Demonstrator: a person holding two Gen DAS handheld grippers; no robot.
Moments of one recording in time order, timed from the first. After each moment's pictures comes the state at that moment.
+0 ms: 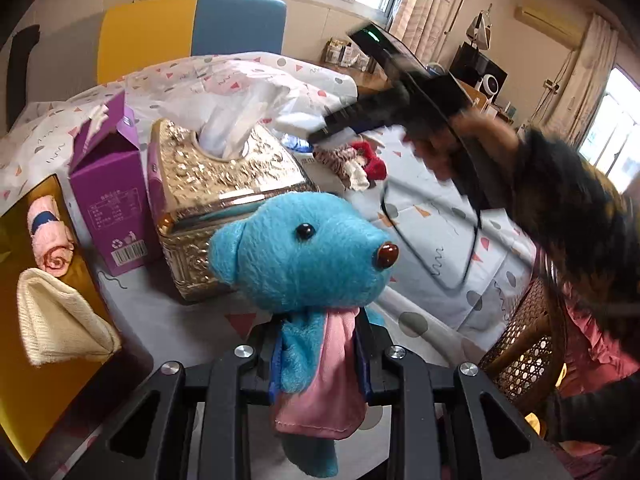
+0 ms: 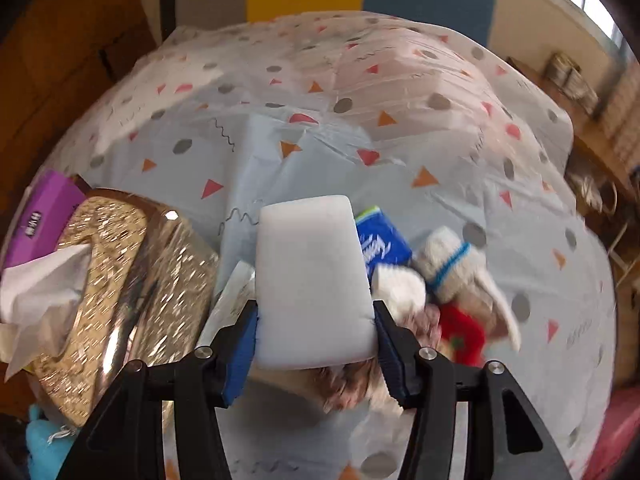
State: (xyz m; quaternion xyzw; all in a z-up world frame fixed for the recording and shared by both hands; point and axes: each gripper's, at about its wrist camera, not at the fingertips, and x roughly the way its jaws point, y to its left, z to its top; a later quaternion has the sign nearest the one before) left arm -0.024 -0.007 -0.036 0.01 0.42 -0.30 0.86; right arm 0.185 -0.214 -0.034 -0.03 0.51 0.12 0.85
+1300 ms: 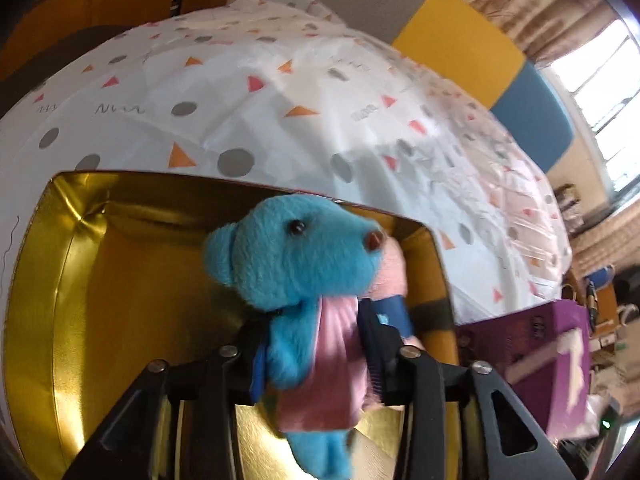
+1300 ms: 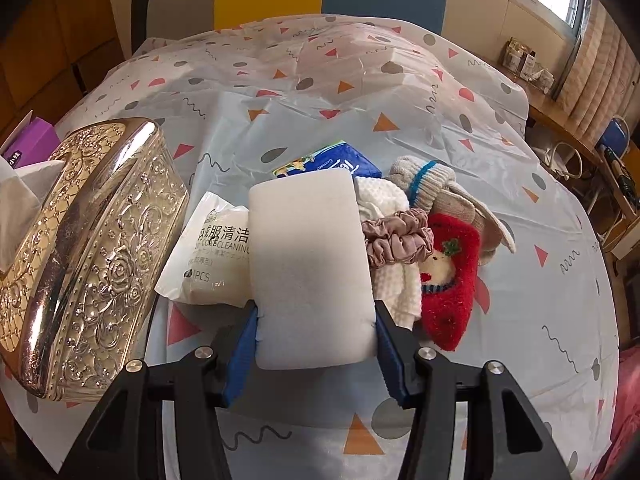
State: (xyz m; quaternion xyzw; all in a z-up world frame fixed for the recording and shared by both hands) left arm 0.158 0.260 -0.073 -0.26 0.48 0.06 0.84; right arm 0.145 -0.219 -0.075 -0.05 0.49 0.05 0.87
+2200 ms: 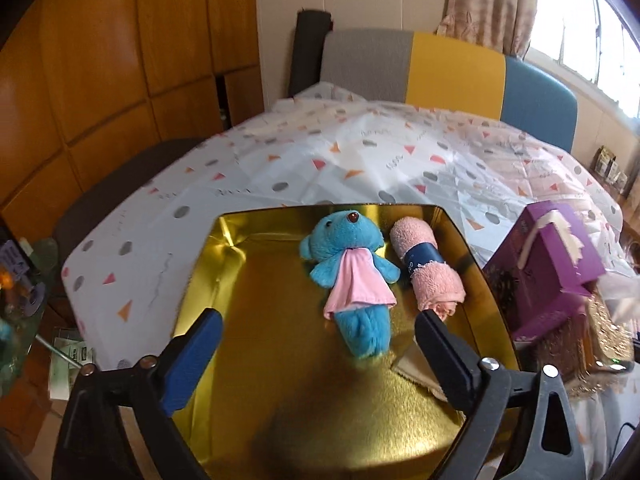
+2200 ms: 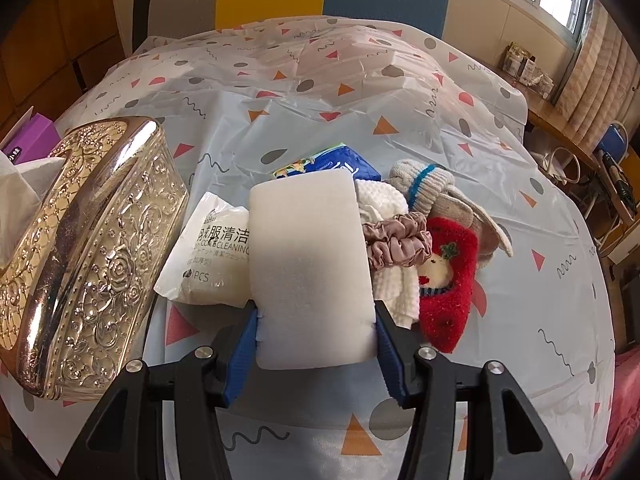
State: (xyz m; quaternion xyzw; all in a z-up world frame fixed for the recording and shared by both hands) left arm 0.016 0.214 -0.017 -0.07 0.36 0.18 0.91; right arm 0.145 -0.219 -0.072 -0.06 0.48 0.05 0.87
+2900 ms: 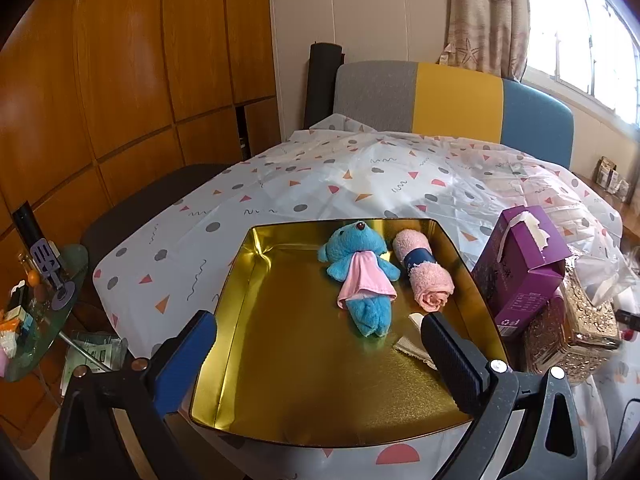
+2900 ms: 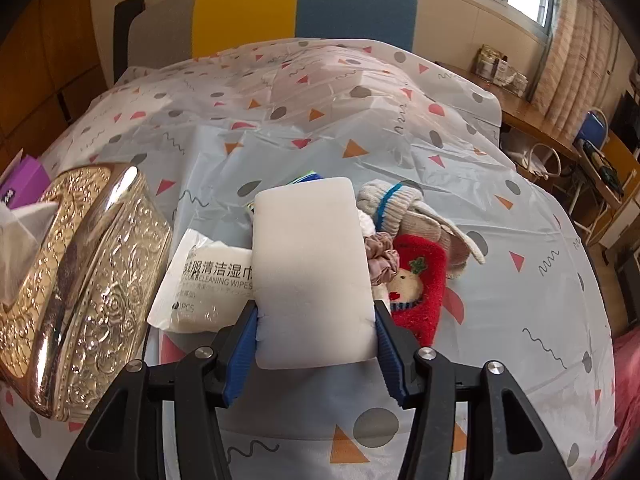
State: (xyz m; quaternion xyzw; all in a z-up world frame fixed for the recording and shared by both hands) left arm -0.041 0.192 0.003 -0.05 0.31 0.21 0.93; right arm 0.142 -0.234 -0.058 -0.02 0.45 0.02 0.90
